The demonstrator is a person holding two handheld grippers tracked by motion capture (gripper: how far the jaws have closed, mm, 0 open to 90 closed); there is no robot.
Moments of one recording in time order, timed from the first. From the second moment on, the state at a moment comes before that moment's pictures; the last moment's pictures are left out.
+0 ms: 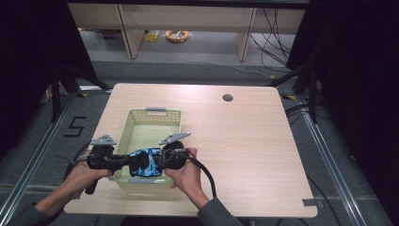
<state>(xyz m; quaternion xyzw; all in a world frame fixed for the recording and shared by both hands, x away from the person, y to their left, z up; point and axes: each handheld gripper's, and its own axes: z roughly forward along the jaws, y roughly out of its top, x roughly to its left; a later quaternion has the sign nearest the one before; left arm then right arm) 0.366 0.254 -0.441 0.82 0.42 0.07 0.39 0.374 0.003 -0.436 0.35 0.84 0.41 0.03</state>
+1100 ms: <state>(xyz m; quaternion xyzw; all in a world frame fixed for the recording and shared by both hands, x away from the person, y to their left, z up) 0.368 0.262 -0.431 0.85 0.42 0.07 0.32 0.374 0.011 -0.457 0.34 0.89 0.32 0.02</state>
